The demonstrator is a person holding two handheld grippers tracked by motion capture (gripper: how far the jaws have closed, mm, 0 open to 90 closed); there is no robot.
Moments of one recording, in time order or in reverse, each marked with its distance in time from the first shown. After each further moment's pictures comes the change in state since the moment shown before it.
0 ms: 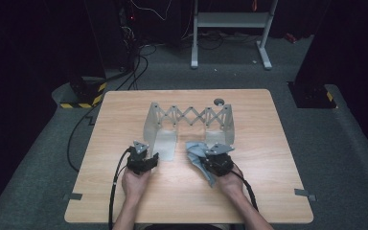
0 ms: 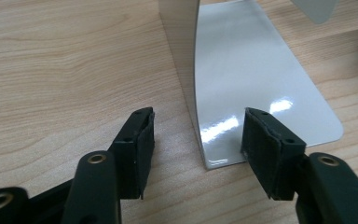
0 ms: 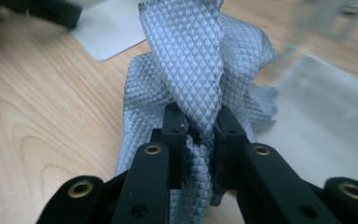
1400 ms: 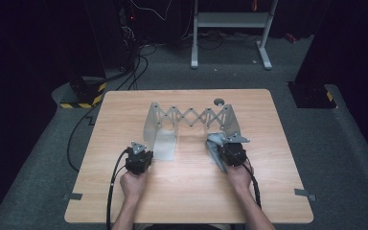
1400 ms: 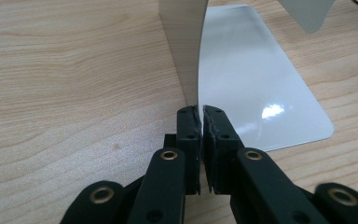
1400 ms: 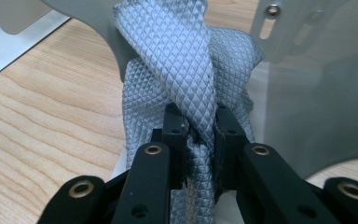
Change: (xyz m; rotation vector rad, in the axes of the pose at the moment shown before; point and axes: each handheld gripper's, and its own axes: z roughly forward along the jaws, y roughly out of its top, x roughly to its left) left arm 0.004 0.001 -0.004 -0.009 -0.019 -0.046; right arm -0.044 -0.002 -0.002 0.029 -0.252 0.228
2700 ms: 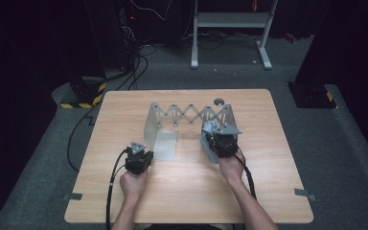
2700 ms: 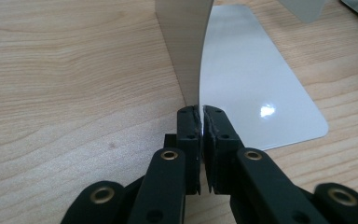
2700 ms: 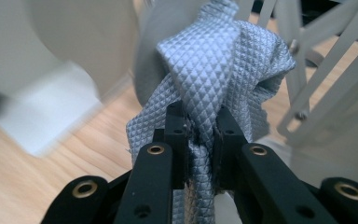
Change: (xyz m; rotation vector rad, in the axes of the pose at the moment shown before) left arm 0.002 0.001 -0.001 0.014 -0.024 -0.010; right arm 0.032 0.046 -0.016 -0.112 0.041 -0.100
